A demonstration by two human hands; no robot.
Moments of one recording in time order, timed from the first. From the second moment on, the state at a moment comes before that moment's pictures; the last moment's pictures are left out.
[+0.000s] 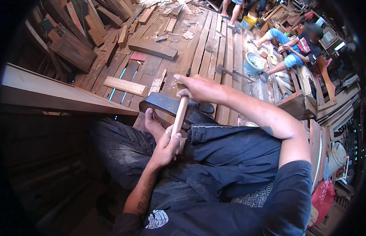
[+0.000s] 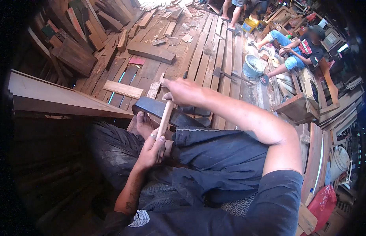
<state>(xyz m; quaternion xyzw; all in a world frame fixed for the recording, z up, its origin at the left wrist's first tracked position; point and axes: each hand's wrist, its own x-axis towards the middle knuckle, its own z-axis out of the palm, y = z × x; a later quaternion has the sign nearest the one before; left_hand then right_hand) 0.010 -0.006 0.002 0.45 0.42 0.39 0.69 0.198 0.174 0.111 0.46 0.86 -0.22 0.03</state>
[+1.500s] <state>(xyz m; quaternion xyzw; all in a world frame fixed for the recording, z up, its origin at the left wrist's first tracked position) 0.001 -0.006 -0.013 0.46 0.40 0.43 0.66 0.219 0.169 0.113 0.32 0.93 -0.16 -0.02</state>
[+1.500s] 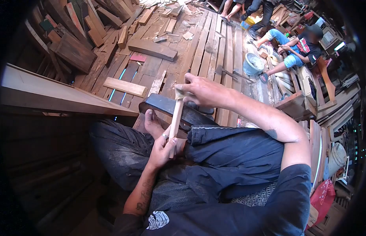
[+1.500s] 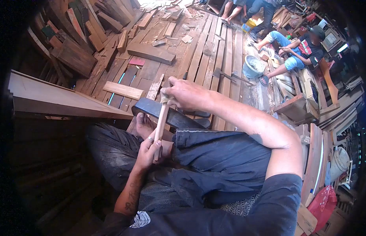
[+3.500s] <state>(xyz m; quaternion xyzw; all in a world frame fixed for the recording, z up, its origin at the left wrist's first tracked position) 0.001 -0.006 -0.001 0.44 0.37 0.40 0.72 0.193 0.147 0.118 0.23 0.90 -0.36 0.04</state>
